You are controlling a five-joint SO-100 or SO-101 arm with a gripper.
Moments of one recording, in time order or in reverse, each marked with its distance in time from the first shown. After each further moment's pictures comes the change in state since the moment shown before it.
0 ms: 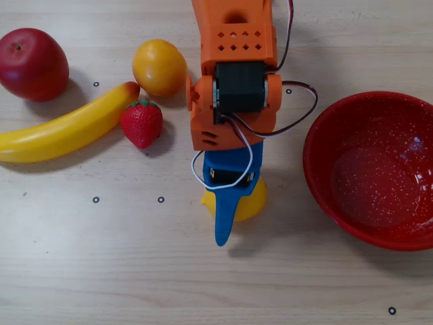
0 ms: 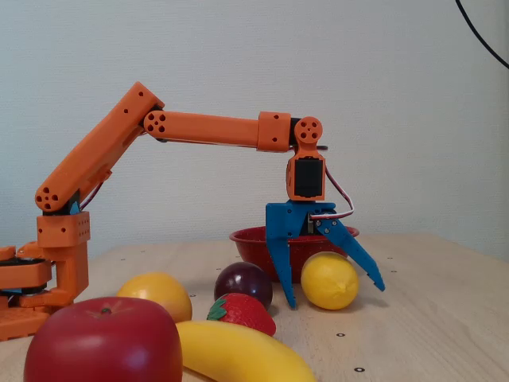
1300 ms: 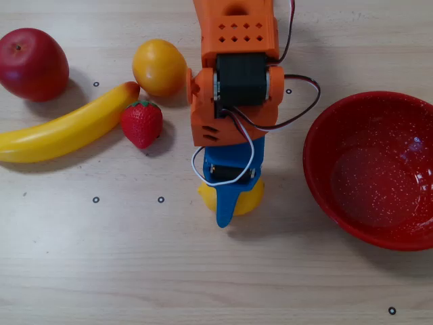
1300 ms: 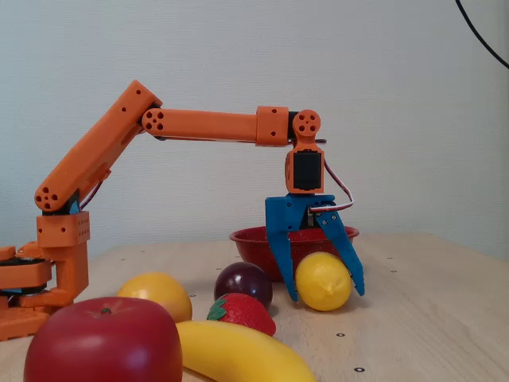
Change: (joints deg) arm 0.0 0.2 -1.2 2.5 0.0
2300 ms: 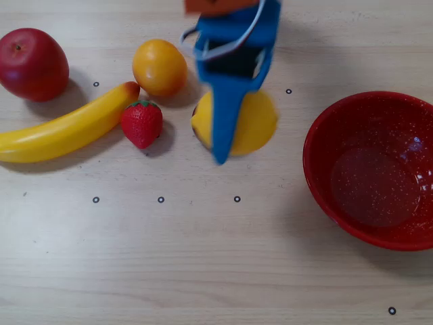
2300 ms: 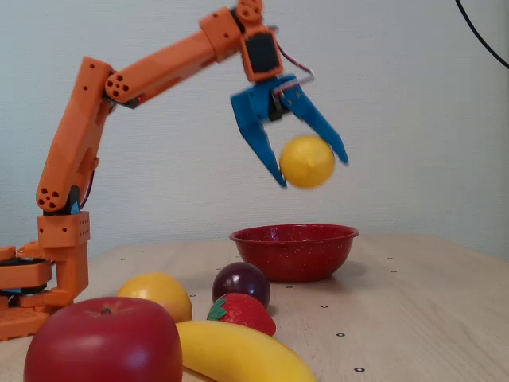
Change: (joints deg) arm 2.7 25.0 -9.6 15.2 -6.2
